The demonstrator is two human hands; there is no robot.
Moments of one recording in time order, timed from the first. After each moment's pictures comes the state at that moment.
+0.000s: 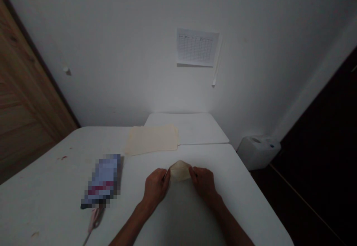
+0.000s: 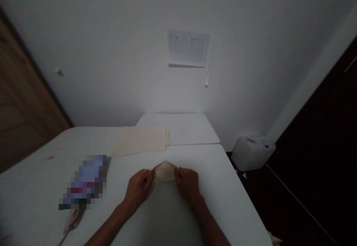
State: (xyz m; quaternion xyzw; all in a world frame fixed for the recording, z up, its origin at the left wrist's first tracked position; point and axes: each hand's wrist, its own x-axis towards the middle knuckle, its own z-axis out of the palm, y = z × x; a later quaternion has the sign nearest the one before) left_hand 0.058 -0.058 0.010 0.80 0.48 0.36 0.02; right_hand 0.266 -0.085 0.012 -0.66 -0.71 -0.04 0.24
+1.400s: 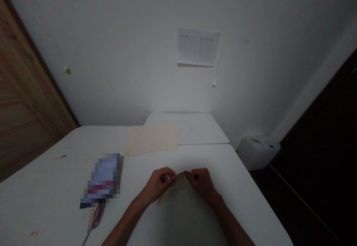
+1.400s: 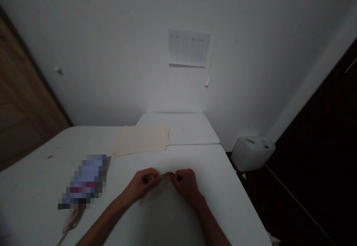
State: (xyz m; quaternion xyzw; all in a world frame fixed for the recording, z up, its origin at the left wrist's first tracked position) left_hand 0.054 -0.051 0.029 0.75 0.41 0.33 0.39; right_hand 0.267 -0.082 0.012 -0.58 -0.72 0.08 0.37
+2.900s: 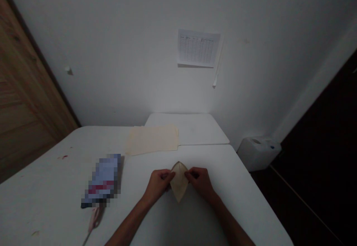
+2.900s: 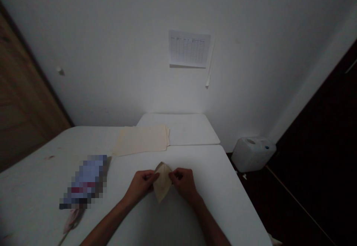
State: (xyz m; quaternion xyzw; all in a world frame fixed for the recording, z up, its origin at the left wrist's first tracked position) left_hand 0.066 -0.050 0.007 0.59 0.45 0.38 0.56; right_hand 0.258 -0.080 0.010 -0.53 -0.62 0.31 0.48
